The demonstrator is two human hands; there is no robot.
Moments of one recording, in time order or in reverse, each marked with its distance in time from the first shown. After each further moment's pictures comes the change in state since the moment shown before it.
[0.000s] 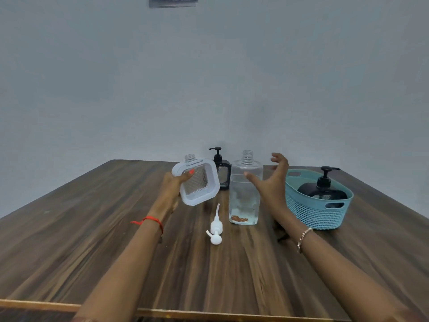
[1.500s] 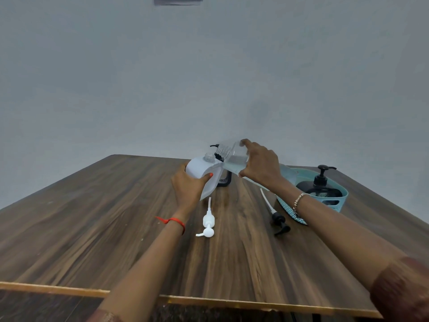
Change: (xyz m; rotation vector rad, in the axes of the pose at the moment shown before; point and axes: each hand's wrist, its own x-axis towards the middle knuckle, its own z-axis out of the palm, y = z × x) left_hand -0.044 0.002 0.044 0.511 0.394 0.297; right_hand 0.032 -0.049 0.009 -0.839 -0.391 -0.301
